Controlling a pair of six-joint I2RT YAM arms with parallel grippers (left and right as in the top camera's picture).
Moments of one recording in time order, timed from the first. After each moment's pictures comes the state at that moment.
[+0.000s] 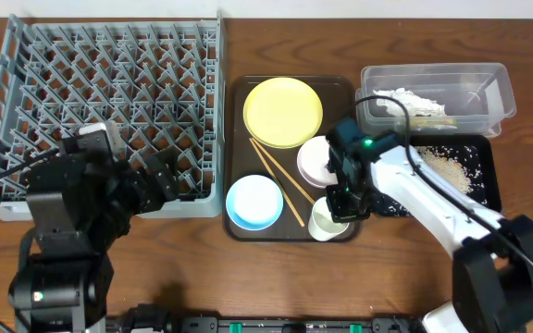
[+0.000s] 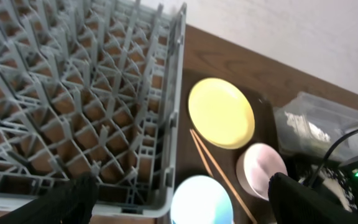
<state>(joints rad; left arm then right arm) 0.06 0.82 1.10 -0.91 0.26 -0.33 0.48 1.69 1.15 -1.12 -0.21 0.29</state>
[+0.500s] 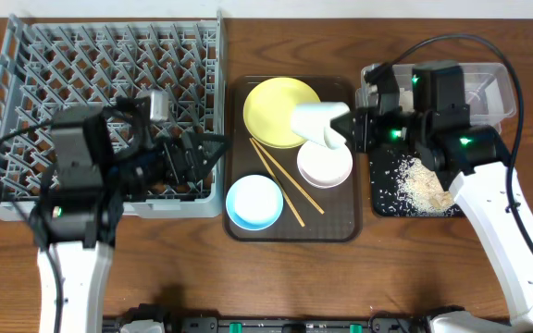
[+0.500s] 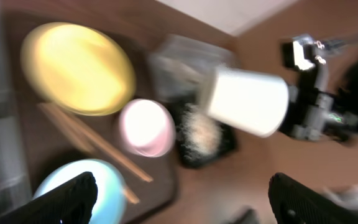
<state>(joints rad) 0.06 1.10 1.10 -0.72 0.95 -0.33 0.23 1.42 1.24 -0.58 -0.72 0.26</state>
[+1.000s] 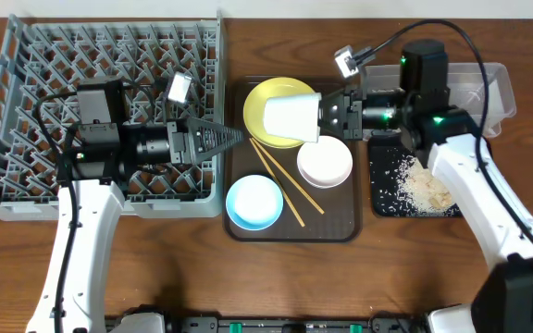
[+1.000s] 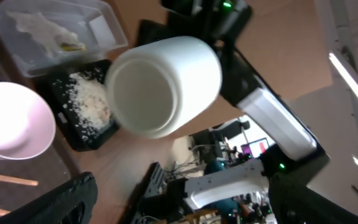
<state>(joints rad) 0.06 1.33 1.10 -0.57 1.47 -0.33 0.24 1.63 1.24 -0.19 -1.27 0.28</state>
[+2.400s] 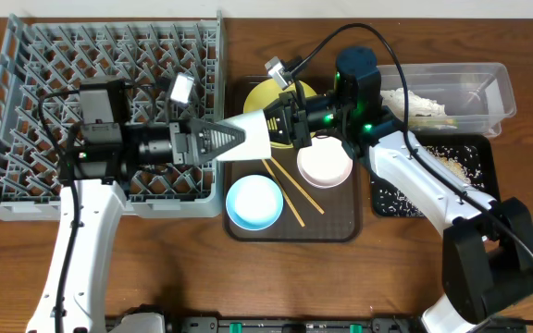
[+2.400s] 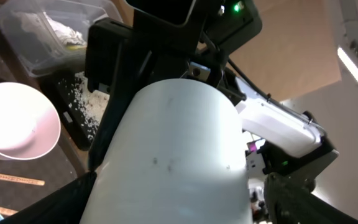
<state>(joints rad) 0.03 1.33 1.10 -0.57 1.44 -0.31 0.45 1.79 1.24 0.36 -1.37 0.60</state>
